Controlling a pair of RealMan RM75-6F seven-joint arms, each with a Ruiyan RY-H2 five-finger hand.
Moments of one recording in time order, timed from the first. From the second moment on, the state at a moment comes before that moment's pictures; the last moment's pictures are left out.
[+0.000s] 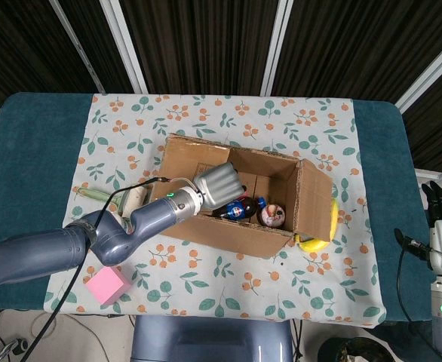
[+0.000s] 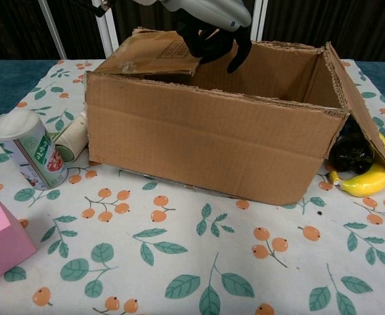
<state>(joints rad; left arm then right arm) -1.61 -1.24 0.01 -1.55 0.88 0.49 0.59 0.16 -1.21 0.20 -1.54 -1.31 1.50 0.12</state>
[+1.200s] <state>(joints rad) -1.57 -0.83 0.04 -1.85 0.94 0.54 0.57 0.15 -1.21 0.22 -1.55 -1.31 1.48 0.13</state>
